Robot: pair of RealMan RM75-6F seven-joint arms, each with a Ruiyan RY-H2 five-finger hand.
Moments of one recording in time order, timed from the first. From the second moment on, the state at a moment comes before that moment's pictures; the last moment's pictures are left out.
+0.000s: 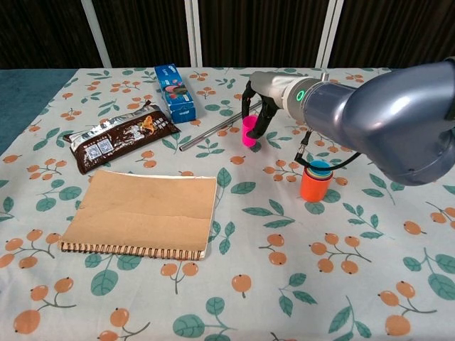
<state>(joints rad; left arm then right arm) -0.04 -1.04 -0.17 -1.71 1.27 1.50 -0.05 1.12 -1.84 0.37 -1.14 -0.51 0.89 -0.63</state>
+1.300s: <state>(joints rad) -0.04 -1.05 -0.16 -1.72 1.28 1.51 -0.05 0.86 -1.30 0.14 -1.93 -0.74 1.06 -0.64</state>
